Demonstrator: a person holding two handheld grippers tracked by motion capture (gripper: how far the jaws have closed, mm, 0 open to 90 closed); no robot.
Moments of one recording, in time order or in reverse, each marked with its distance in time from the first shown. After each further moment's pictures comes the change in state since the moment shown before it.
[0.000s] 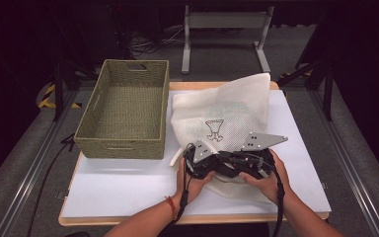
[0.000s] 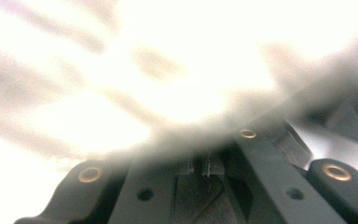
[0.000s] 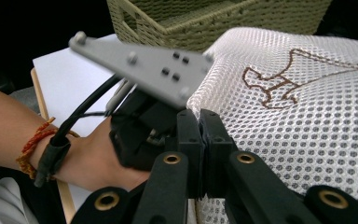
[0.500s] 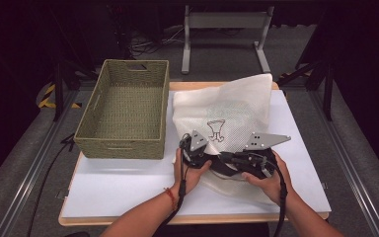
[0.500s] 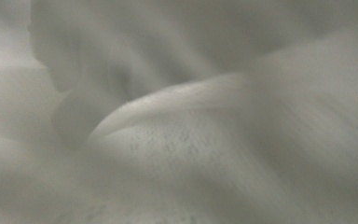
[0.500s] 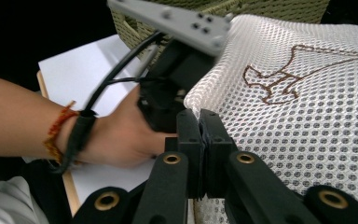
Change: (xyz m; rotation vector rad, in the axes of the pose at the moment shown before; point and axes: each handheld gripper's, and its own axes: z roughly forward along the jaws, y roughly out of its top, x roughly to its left) left arm 0.019 0.011 -0.015 0.038 0.014 0.037; right arm -0.004 -0.004 -0.003 -0.007 0.026 0.023
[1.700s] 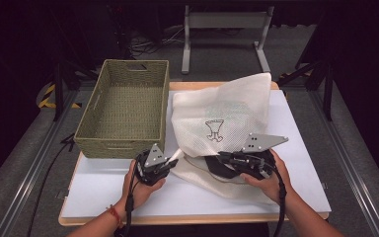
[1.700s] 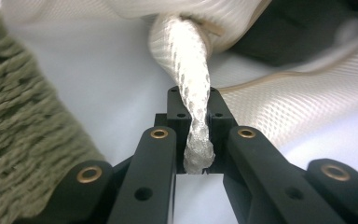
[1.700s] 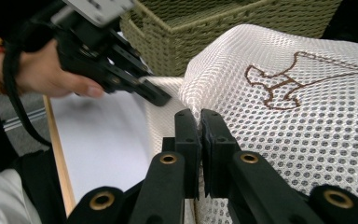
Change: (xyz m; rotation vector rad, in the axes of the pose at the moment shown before) left arm 0.043 -0.035 -0.111 0.202 -0.016 0.133; right arm 0.005 0.003 0.002 0.010 -0.004 -0.081
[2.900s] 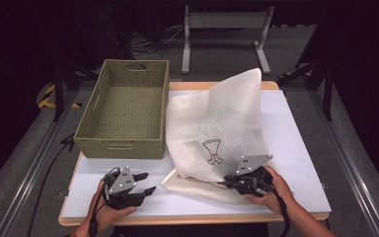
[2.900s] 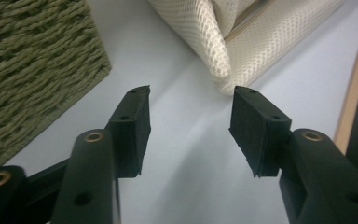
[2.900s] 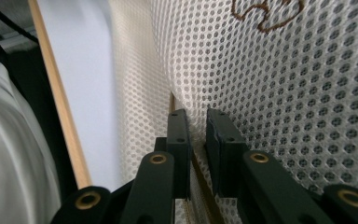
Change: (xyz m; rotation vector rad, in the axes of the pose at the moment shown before) left arm 0.009 -0.060 -0.060 0.012 -0.060 0.040; right arm 0.004 -0.059 0.016 0.279 0.042 -0.045
